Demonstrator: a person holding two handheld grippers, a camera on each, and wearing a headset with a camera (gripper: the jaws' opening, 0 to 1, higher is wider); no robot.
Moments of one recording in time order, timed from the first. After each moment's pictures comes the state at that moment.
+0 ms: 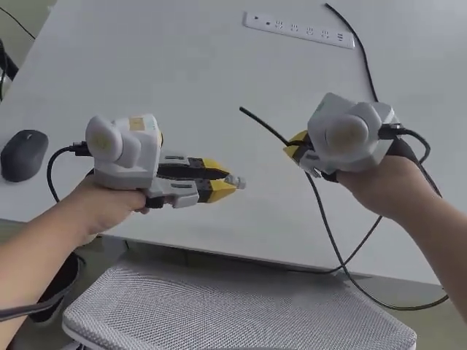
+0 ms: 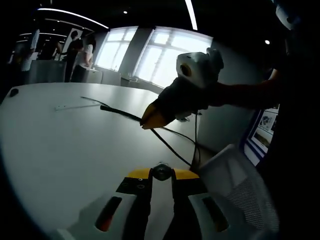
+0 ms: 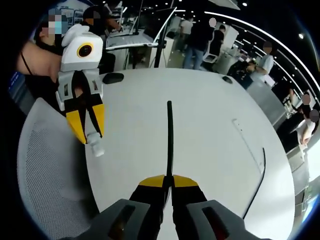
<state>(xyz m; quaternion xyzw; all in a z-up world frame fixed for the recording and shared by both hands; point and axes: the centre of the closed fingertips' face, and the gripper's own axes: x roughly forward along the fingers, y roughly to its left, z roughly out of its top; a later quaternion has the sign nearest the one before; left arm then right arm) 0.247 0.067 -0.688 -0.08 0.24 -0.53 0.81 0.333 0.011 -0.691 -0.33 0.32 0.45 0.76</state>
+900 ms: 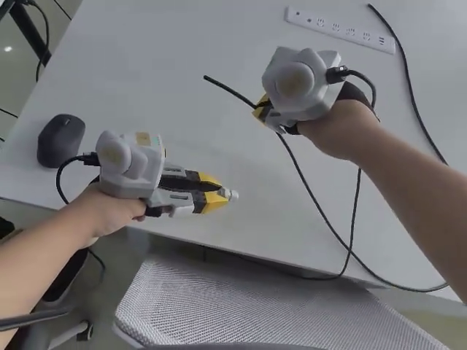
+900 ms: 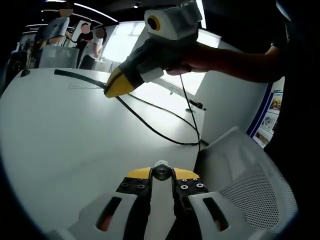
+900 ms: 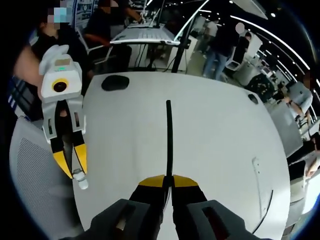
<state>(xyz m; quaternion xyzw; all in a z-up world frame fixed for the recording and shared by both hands) 0.237 0.138 -0.749 -0.10 0.27 -0.51 0.81 0.365 0.156 -0.720 -0.39 0.31 0.52 0.70</state>
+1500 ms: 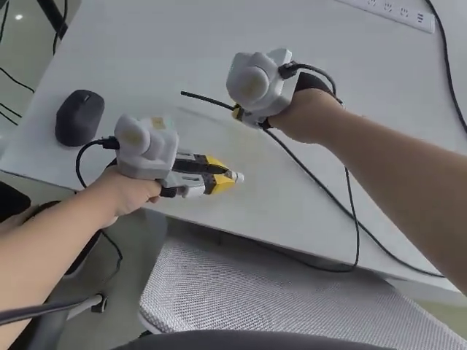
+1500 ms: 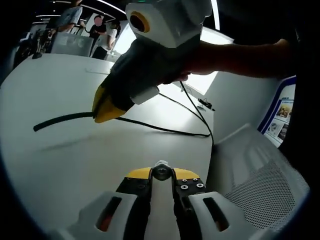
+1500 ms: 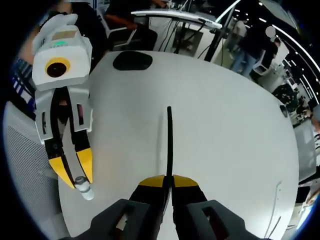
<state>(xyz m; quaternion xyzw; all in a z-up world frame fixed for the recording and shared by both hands) 0.251 0.161 -0.797 -0.12 0.30 -0.48 0.82 0.348 0.208 -0.806 -0.44 0.32 0.57 0.61</state>
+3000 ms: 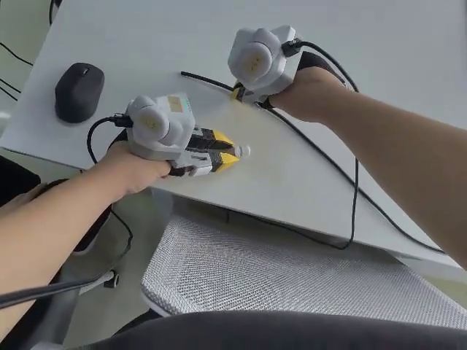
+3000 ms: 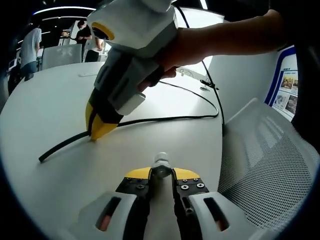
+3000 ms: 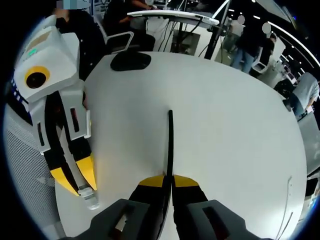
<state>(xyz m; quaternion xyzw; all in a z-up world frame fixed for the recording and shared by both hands) 0.251 0.159 -0.811 0.00 0.31 -0.48 0.82 0.347 0.211 -0.824 -0.40 0.32 0.58 0.63</state>
